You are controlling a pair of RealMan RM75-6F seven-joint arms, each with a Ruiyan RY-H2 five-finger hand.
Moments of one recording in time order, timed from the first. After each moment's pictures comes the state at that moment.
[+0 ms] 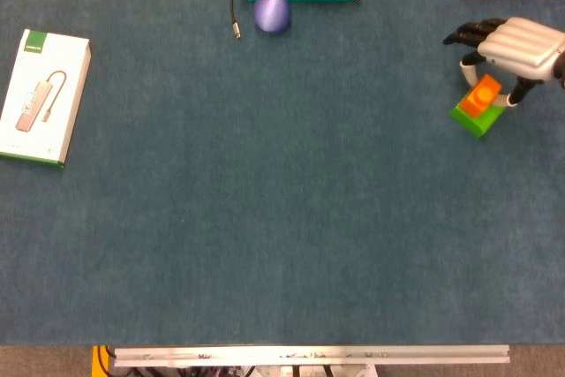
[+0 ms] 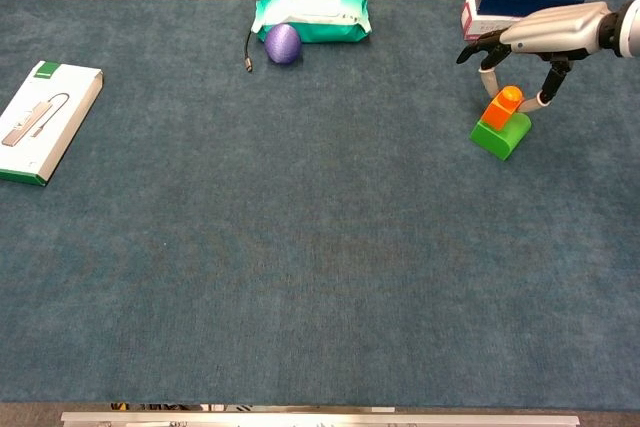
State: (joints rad) left arm -0.15 -1.23 -0.22 -1.30 1.15 1.36 0.07; right arm 0.94 -1.54 -0.44 -0.36 -1.96 1.04 1.18
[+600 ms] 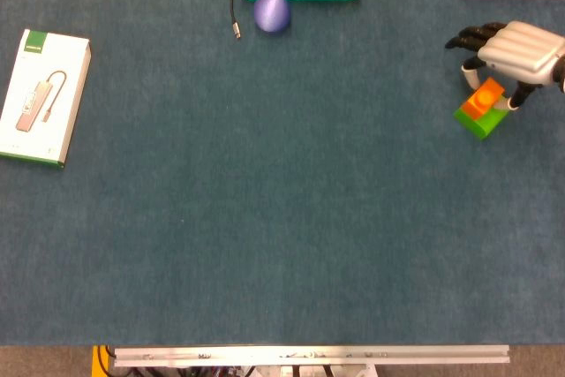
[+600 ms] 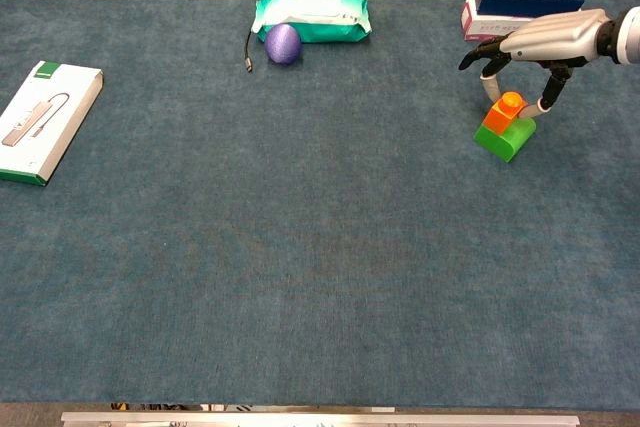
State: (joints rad) left arm -0.14 -1.23 -0.22 -1.31 1.16 1.37 0.07; right arm 0.94 -1.54 -0.45 -0.37 -1.96 1.02 1.14
